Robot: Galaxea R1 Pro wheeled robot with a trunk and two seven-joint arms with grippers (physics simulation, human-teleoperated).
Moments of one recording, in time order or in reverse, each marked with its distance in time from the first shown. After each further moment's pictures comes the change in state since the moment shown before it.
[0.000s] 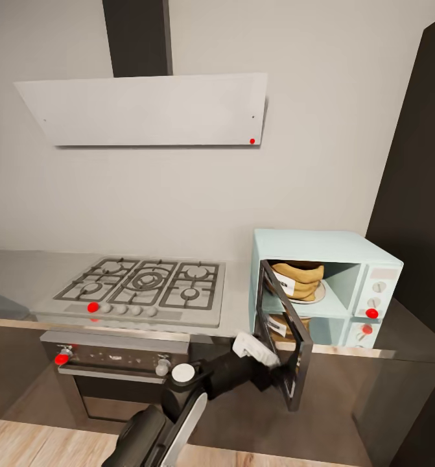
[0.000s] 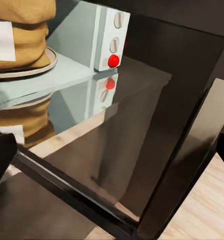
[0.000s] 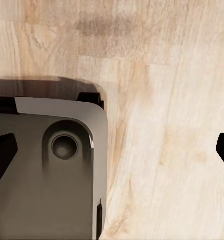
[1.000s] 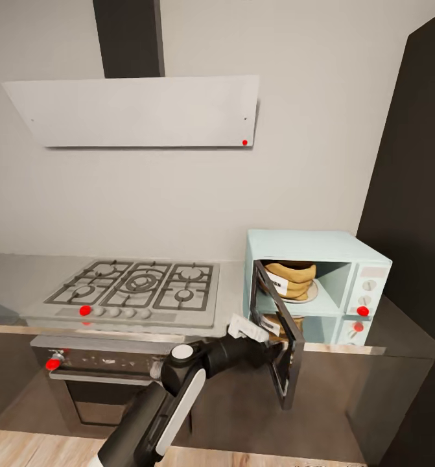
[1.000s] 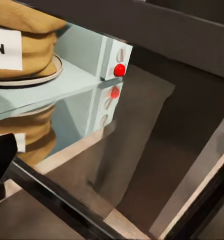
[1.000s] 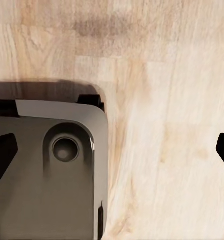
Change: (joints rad) left arm -0.083 -0.017 0.055 0.074 0.061 0.028 0.013; right arm 0.000 0.001 -0.001 0.000 -0.006 0.000 -0.001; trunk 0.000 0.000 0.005
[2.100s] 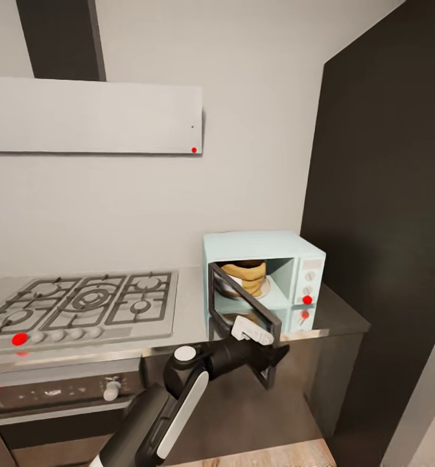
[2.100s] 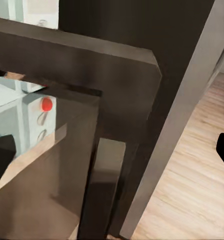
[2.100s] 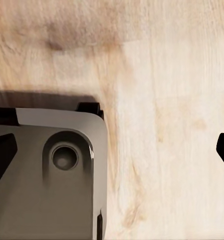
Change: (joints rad) left arm 0.000 0.000 -0.027 -0.009 0.006 -0.004 0.005; right arm 0.002 -0.002 0.000 0.000 0.000 0.000 0.000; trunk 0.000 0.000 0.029
